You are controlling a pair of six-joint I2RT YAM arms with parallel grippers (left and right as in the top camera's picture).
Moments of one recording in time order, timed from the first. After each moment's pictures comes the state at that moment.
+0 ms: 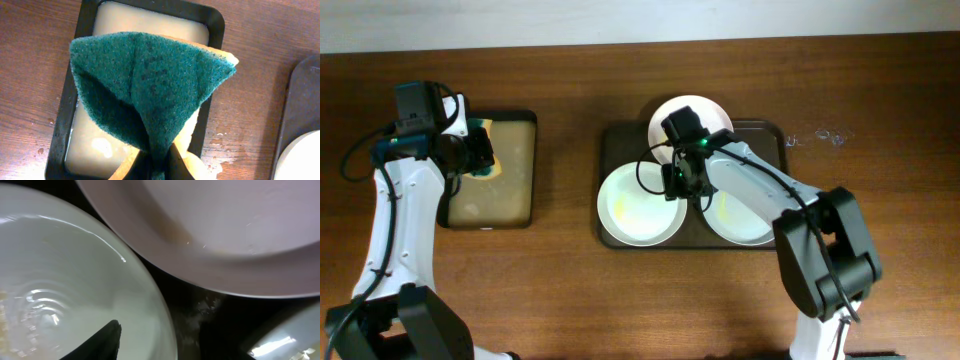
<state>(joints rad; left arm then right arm) 0.19 1.65 1.38 -0.81 0.08 -0.04 0.45 2.00 1.37 -0.72 -0.06 0.34</state>
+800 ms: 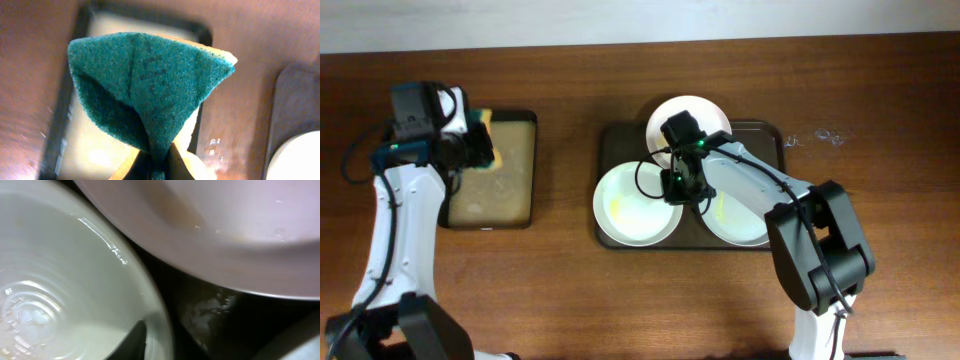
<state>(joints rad) 0.19 1.63 1.34 -0.73 0.11 -0.04 0.45 2.03 1.37 -0.74 -0.12 0.34</state>
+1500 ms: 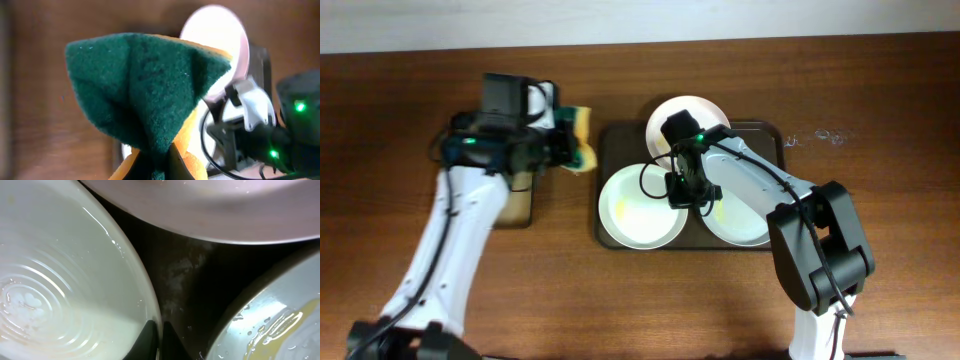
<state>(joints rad) -0.19 1.58 1.40 -0.80 0.30 -0.34 0.45 2.03 1.42 -0.90 -0.06 0.35</state>
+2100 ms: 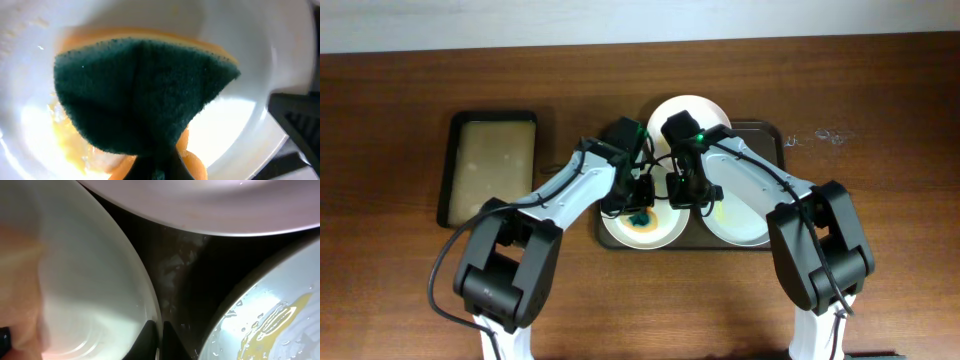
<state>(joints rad) -0.51 2.02 1.38 -0.78 0.26 -0.50 0.45 2.03 1.42 -0.91 -0.05 0.36</state>
